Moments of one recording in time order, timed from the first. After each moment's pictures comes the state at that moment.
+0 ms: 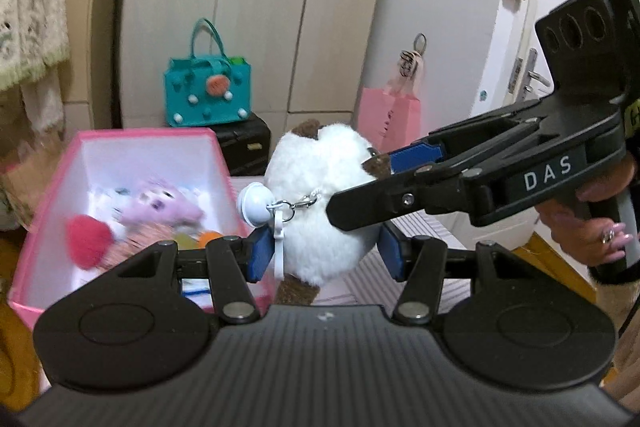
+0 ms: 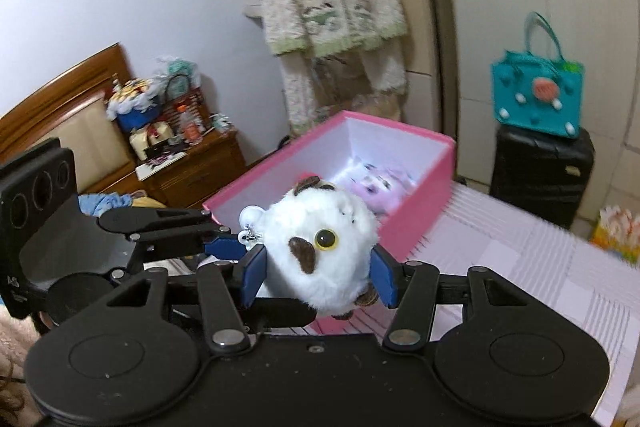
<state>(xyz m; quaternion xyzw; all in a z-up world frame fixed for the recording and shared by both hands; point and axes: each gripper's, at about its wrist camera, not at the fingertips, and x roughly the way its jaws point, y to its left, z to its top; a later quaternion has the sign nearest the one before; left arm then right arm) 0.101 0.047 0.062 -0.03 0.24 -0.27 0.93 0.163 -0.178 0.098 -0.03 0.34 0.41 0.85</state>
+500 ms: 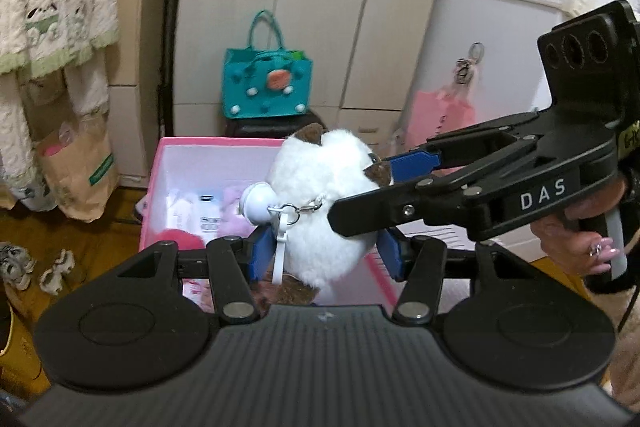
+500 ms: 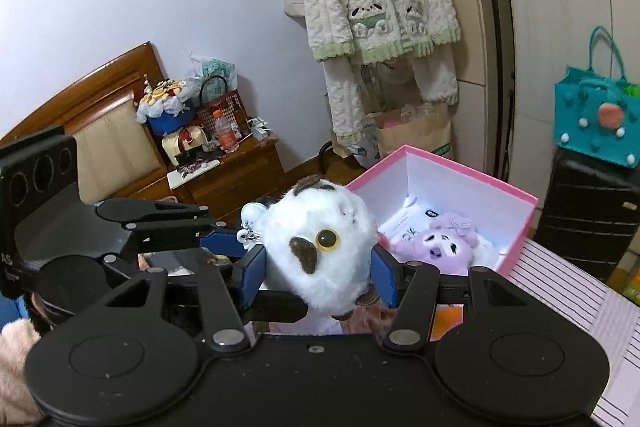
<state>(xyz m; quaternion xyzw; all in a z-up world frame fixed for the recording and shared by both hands) 0.160 0.134 0.084 -0.04 0.27 -0.21 0.94 0.231 -0.100 0.090 -0.01 0.34 0.46 0.82</state>
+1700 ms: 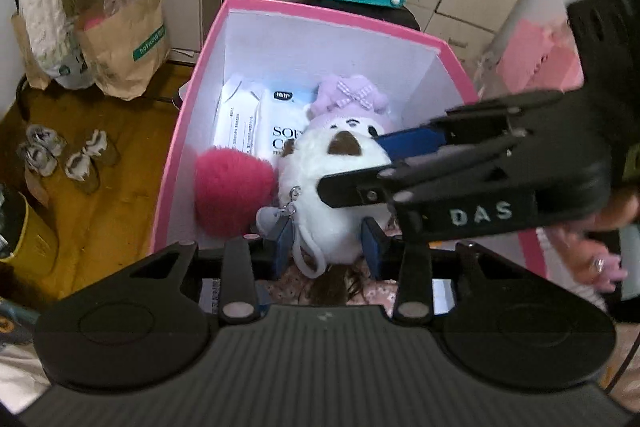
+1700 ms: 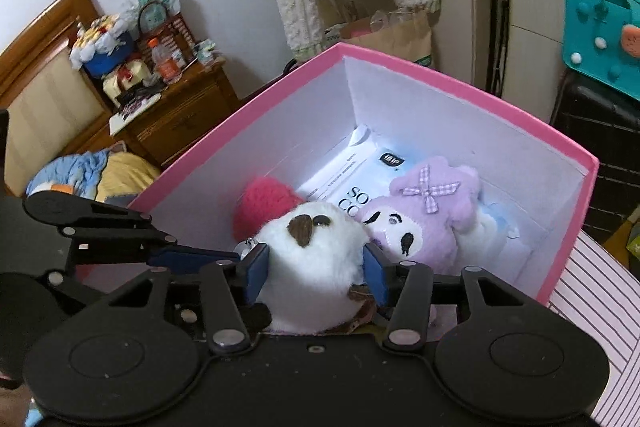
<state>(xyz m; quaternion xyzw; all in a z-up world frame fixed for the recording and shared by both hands) 0.285 0.149 -0.004 -0.09 0.45 -0.11 0.88 0.344 -0.042 -0.010 -0.04 0.46 0.41 0.79</state>
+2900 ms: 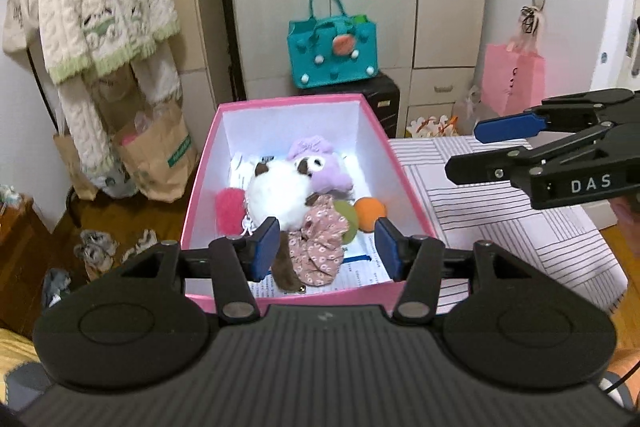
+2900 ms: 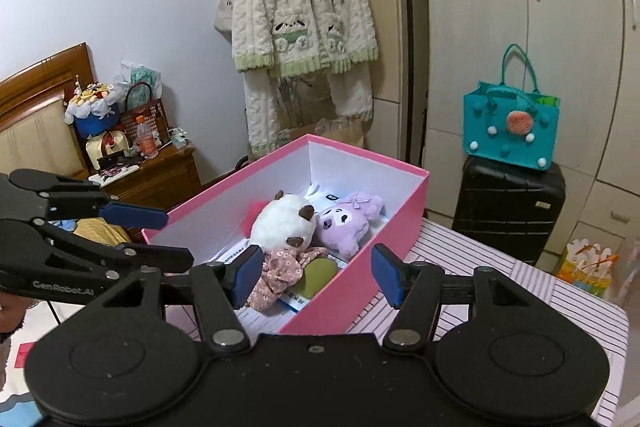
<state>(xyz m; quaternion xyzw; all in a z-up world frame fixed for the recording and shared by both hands) 0.126 0.087 0.077 0.04 0.31 -0.09 0.95 0.176 -0.163 0.072 -0.05 0.29 0.34 0.89</state>
